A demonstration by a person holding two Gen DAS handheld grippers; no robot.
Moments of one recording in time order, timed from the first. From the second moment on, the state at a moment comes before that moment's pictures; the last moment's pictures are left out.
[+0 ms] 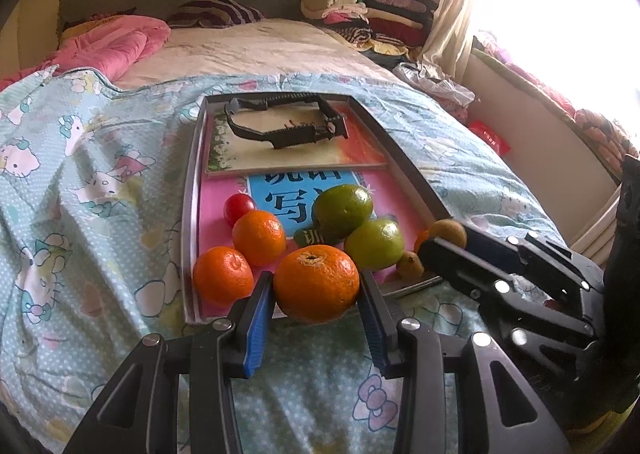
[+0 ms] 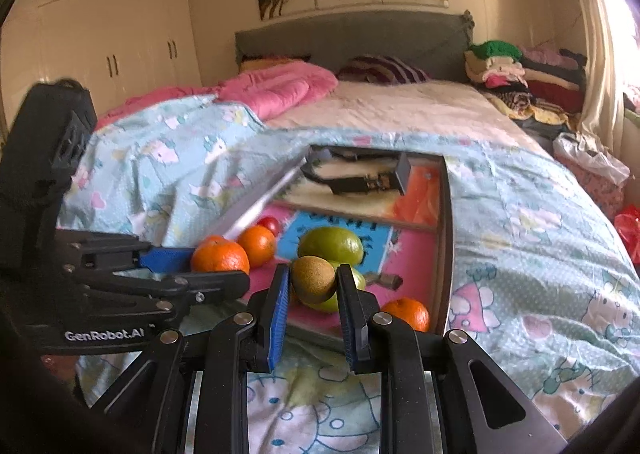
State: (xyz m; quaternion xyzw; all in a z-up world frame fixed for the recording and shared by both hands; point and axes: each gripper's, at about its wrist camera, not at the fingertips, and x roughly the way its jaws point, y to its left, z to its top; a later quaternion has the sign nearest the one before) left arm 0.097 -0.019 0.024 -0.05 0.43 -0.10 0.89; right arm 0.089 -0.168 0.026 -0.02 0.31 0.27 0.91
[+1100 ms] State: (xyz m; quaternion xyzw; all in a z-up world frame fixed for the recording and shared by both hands) left arm 0.055 -0.009 0.025 -0.05 0.41 -0.08 0.91; right arm 0.033 -0.196 0.007 -0.02 0.31 0.20 0.93
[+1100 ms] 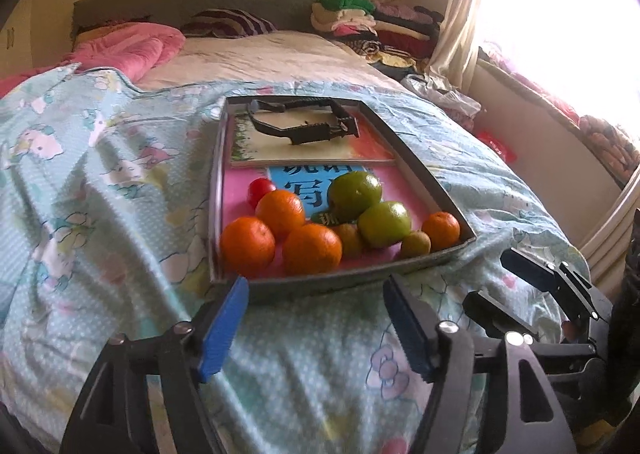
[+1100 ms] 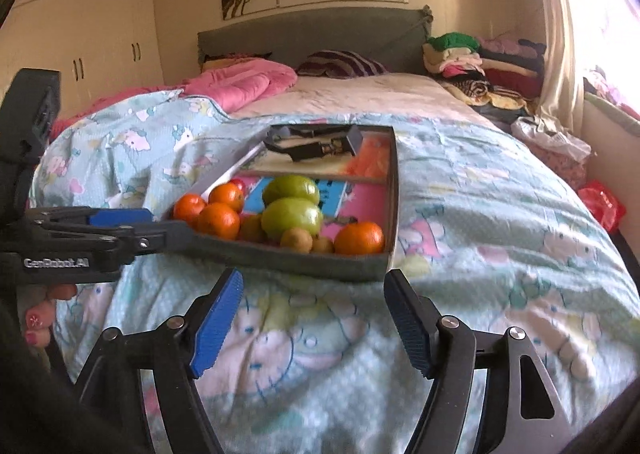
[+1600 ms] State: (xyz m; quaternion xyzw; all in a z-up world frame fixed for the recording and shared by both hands) left arm 0.002 -0.005 0.003 -0.07 0.41 -0.03 0.91; right arm 0.003 -0.196 -0.004 -0.01 0.30 0.18 0.94
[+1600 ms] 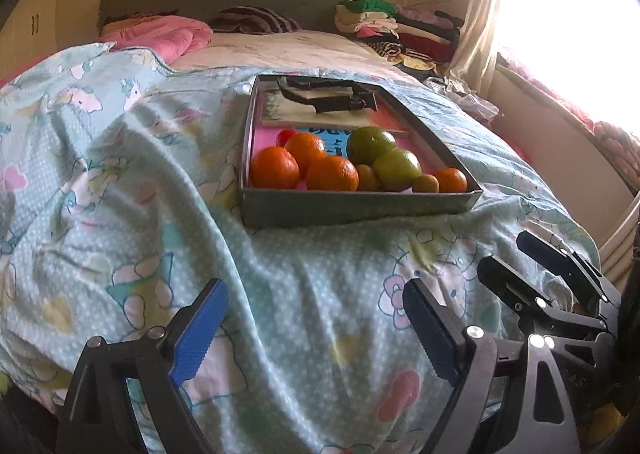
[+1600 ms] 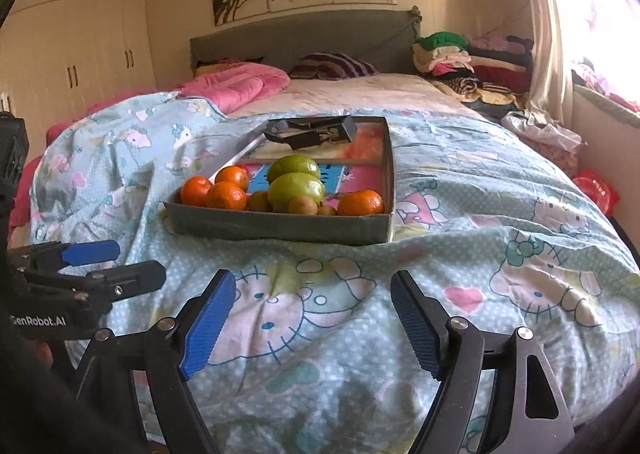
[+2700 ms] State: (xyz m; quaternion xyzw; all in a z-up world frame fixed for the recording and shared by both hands) left arm 0.001 -0.010 0.001 -0.05 0.41 -0.01 0.91; right arm 0.010 -0.193 -0.013 -0.01 0.32 0.18 0.93
